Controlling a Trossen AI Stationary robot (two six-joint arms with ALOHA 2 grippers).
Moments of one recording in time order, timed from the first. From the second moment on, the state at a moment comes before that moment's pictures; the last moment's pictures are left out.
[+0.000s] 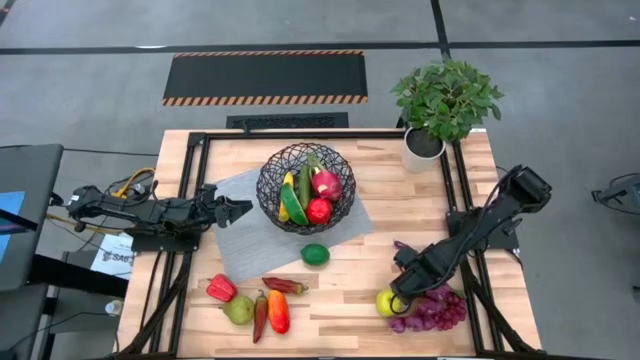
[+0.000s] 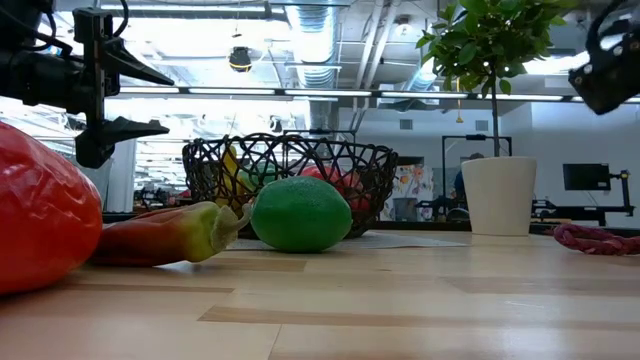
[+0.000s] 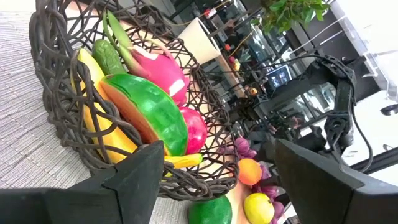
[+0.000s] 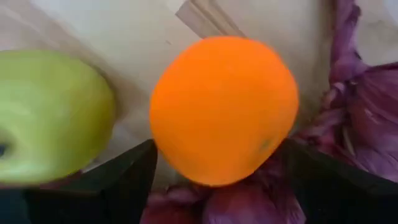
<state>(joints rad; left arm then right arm) -0.18 0.16 0.03 0.01 -0.48 -1.03 0.64 1.56 0.95 -0.94 -0.10 1.50</state>
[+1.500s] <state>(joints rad) -0.18 0.17 0.03 0.01 -0.49 -1.03 0.61 1.40 0.93 -0.85 -0.02 1.48</state>
